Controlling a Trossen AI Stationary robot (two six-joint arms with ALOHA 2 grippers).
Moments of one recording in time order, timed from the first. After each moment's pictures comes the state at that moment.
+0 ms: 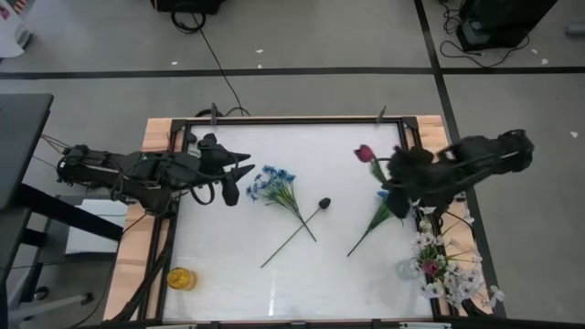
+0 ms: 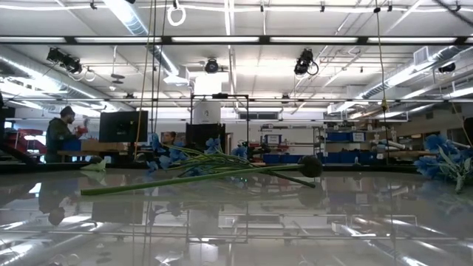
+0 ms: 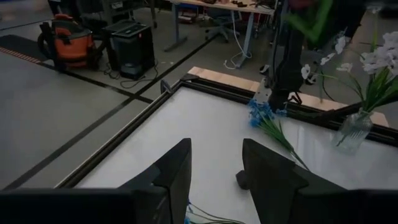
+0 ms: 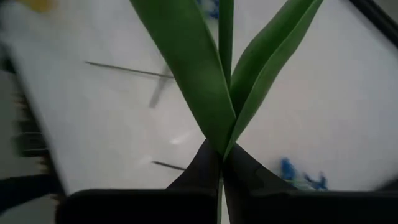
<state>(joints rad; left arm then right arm) -0.20 1.01 1.12 -0.44 -0.61 -0.27 0.38 1.18 1.57 -1.52 0.33 0.91</state>
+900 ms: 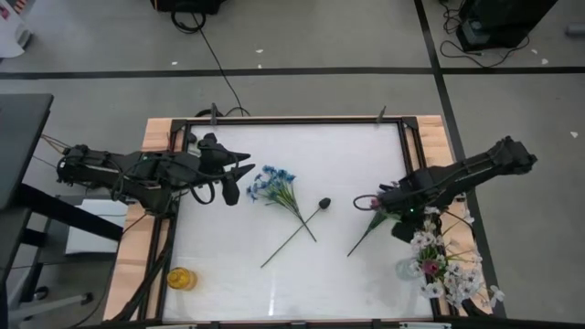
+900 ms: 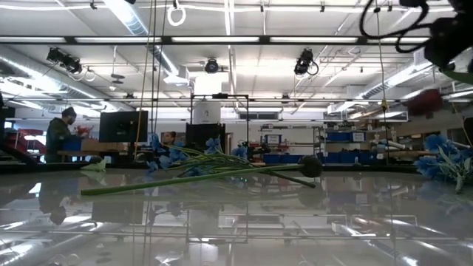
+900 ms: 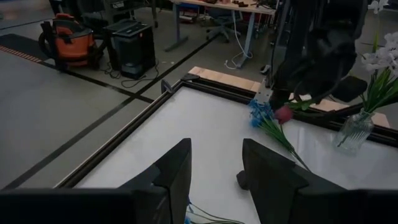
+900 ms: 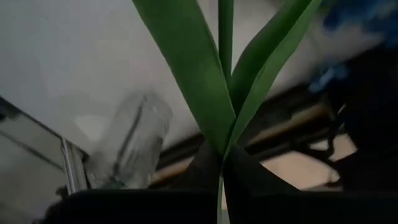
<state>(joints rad) -0.20 1.01 1.12 -0.44 -0.61 -0.28 0.28 1.10 0.87 -1.44 -0.39 0.90</state>
